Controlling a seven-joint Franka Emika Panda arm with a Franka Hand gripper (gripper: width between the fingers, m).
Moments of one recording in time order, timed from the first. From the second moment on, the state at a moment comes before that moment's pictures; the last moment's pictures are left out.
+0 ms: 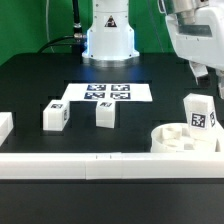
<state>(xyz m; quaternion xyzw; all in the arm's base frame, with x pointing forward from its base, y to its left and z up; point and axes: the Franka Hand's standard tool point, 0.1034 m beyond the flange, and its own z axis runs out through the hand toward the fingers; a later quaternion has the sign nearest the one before) 0.622 0.122 0.104 -0.76 0.63 0.03 0.14</state>
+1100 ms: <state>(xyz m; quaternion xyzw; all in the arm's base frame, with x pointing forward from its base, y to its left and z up) 0.620 0.130 0.104 -1.00 0.06 -0.01 0.07</state>
